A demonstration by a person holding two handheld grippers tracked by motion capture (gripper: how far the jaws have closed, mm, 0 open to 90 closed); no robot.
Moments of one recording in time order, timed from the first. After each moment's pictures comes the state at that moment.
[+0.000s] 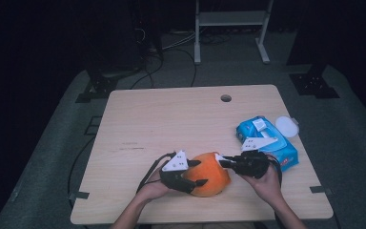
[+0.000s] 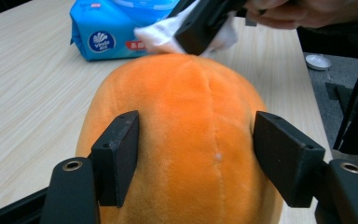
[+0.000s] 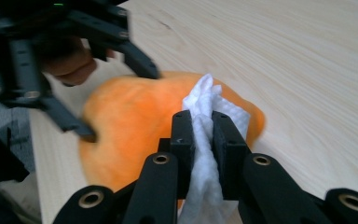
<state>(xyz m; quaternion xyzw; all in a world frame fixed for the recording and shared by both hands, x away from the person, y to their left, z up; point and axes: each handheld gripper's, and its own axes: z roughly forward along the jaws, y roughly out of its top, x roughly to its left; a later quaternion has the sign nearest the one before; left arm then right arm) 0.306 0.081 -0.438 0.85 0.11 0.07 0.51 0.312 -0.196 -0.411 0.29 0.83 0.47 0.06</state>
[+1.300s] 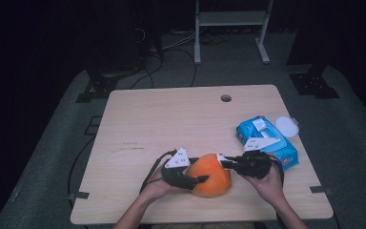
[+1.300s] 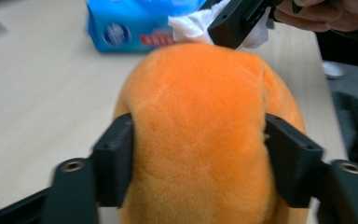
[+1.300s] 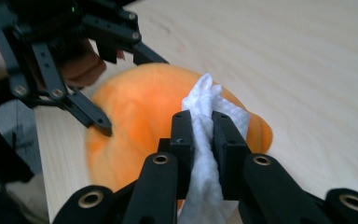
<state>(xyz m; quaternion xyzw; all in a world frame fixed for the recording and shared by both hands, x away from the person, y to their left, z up) 0.308 0.076 -0.435 0.84 0.13 0.11 0.51 0.311 -0.203 -0.409 0.30 0.82 0.48 0.05</state>
